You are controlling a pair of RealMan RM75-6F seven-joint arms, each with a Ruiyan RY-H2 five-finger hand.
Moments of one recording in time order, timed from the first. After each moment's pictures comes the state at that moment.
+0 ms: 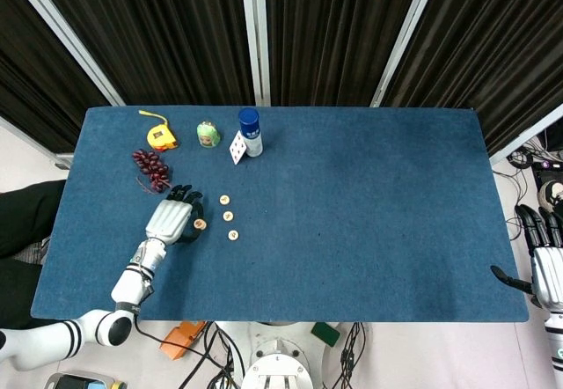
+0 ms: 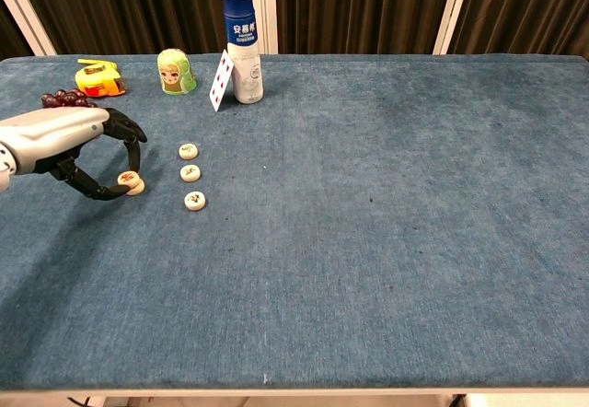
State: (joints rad) left arm -0.58 -1.60 -0.13 -1.36 1.14 0.98 0.30; right arm 0.04 -1.12 0.08 -1.51 -1.52 1.56 0.09
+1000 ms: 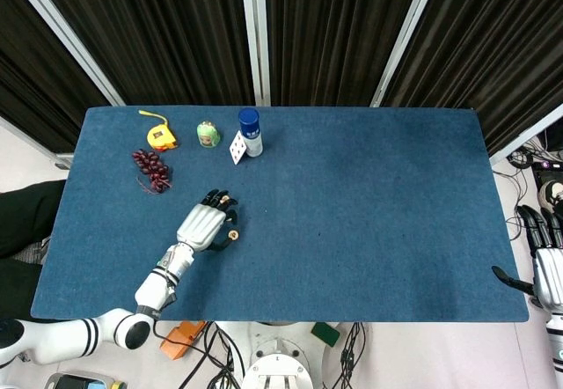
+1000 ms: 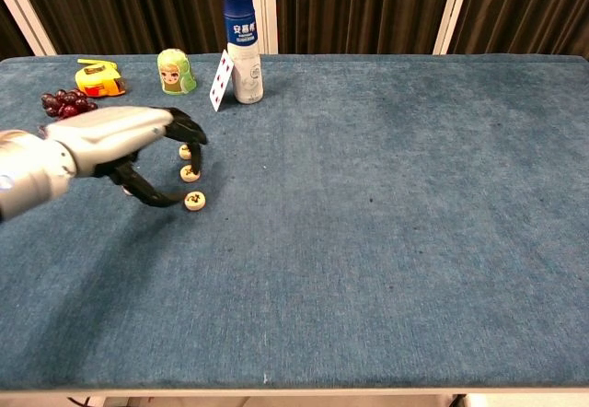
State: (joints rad) left arm -0.65 -1.66 -0.13 -1.44 1.19 0.97 0.37; right arm 0.03 -1.12 0.08 -1.50 -1.52 1.57 0.10
